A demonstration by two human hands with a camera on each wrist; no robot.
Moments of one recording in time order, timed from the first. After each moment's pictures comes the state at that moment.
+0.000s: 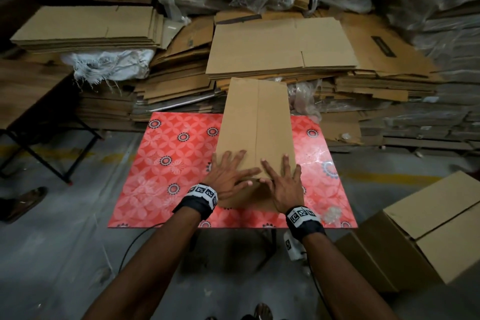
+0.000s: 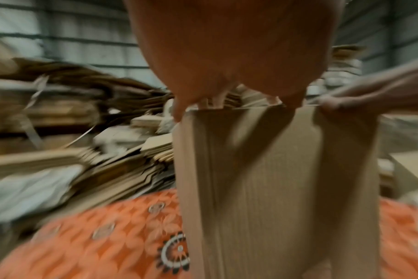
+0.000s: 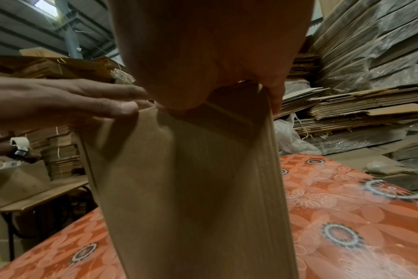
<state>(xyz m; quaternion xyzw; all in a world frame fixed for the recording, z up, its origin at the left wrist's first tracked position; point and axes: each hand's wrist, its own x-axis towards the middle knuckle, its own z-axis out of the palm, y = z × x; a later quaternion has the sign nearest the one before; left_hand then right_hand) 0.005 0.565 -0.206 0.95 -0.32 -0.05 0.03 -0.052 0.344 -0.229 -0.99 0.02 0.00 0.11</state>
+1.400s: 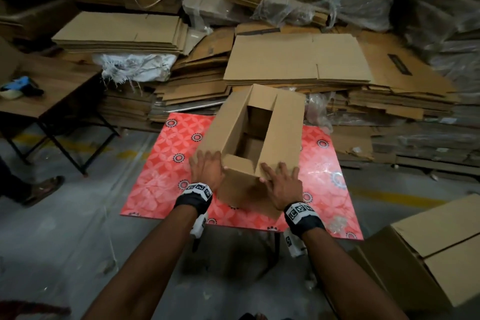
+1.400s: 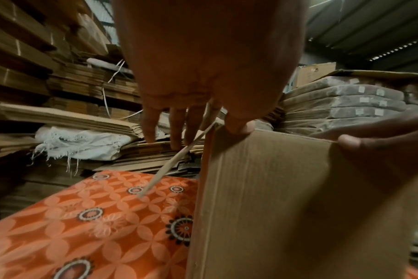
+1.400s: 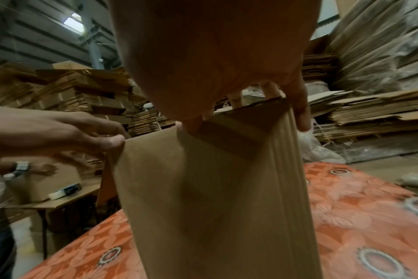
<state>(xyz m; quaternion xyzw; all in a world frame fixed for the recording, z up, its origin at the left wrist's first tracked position) -0.012 0.609 -0.196 1.00 -0.02 0.01 0.08 -0.055 0.369 -0.201 -1.00 -0.02 0.04 0.03</state>
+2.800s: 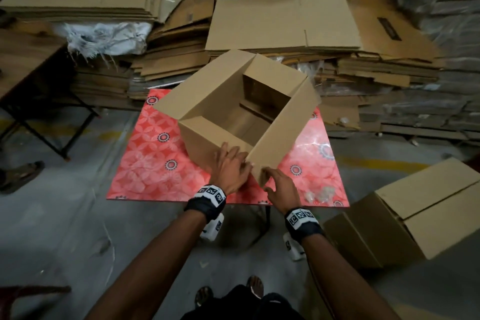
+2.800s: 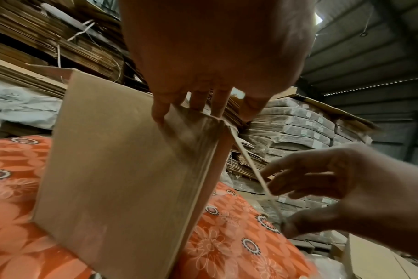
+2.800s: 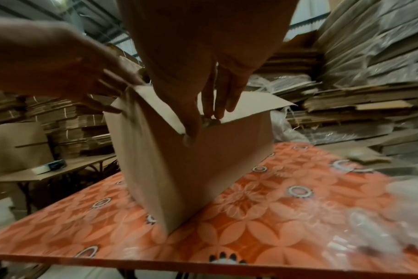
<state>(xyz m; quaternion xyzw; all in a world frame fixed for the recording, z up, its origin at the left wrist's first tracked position) -0.051 0.536 -0.233 0.95 -0.16 0.00 0.25 -0.107 0.335 -0.274 -0.95 -0.04 -0.02 0.31</state>
